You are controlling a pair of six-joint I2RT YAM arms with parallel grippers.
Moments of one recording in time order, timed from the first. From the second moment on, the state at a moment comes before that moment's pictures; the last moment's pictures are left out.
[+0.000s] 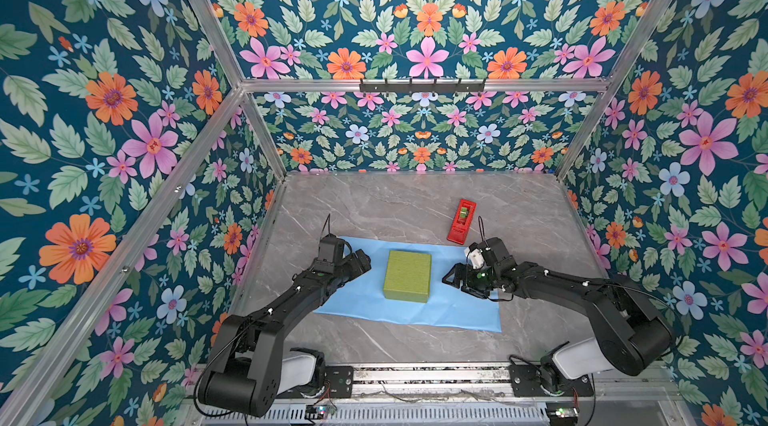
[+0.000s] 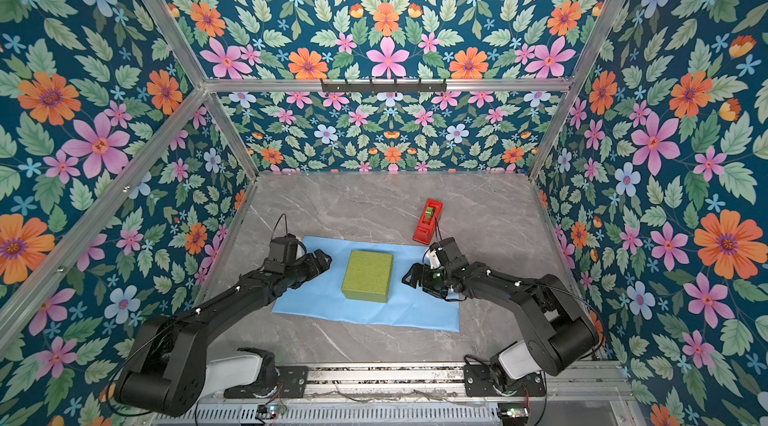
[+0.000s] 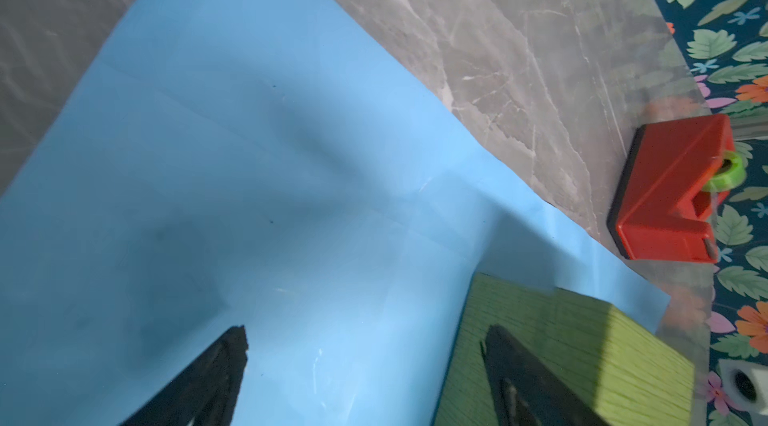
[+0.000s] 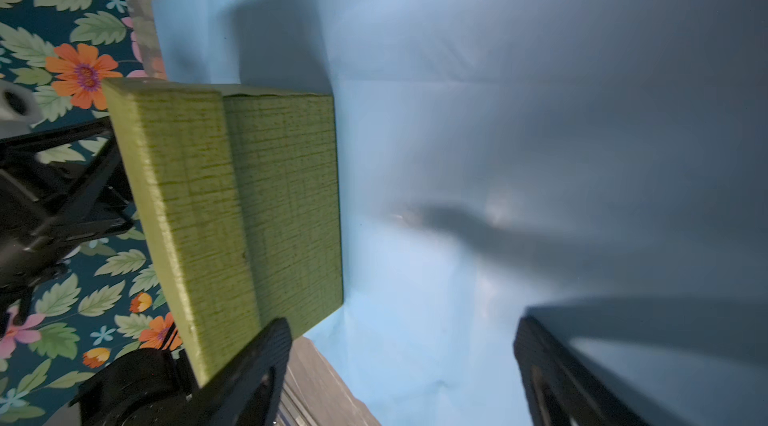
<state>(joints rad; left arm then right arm) -0.24 1.28 0.51 -0.10 0.14 -0.70 0.49 1.50 0.62 -0.07 -0.51 0.77</state>
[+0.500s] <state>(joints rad) -0.24 1.25 0.41 -0.02 0.25 -0.68 0.38 1.49 0.61 -0.09 -0.55 0.73</state>
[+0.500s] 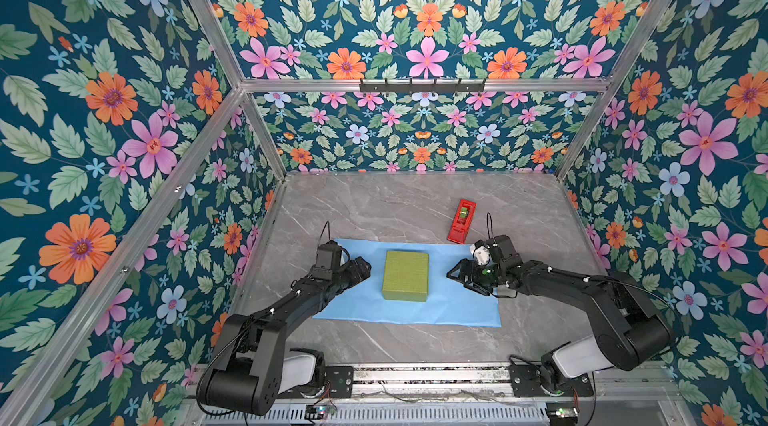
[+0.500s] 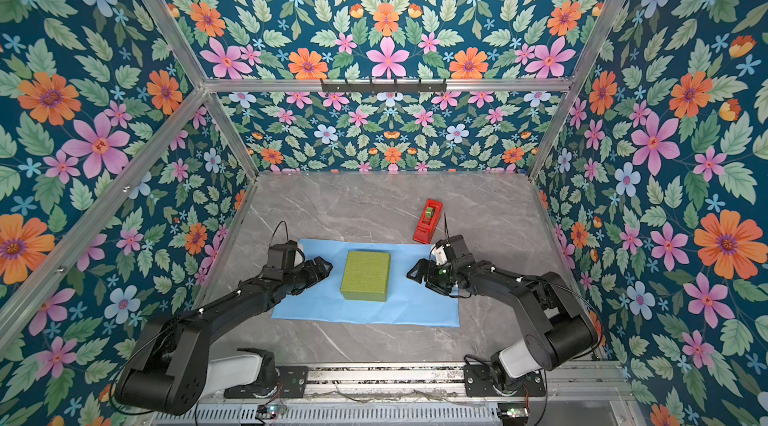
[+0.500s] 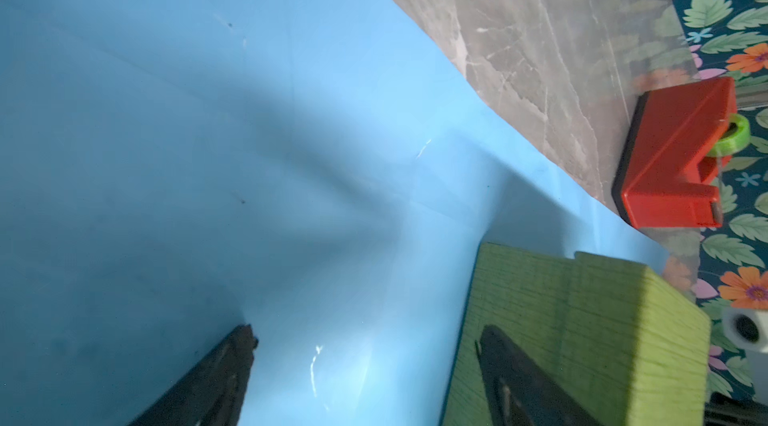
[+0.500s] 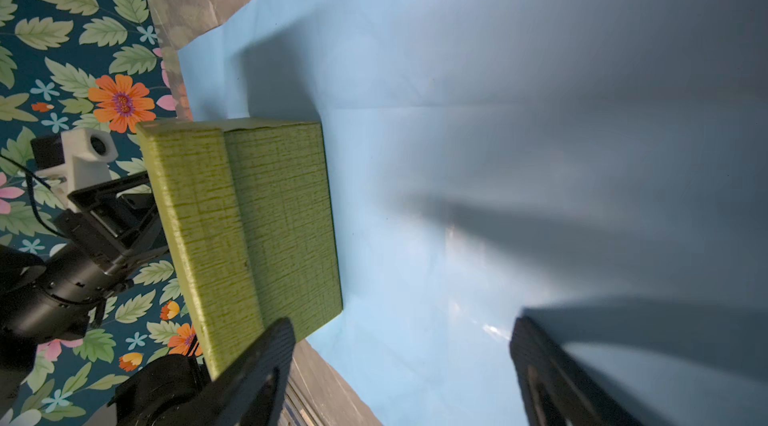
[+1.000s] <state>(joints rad) -0.45 1.09 0.42 -0.08 0.21 -0.82 0.22 1.34 0.65 -0.39 -0.43 0.58</state>
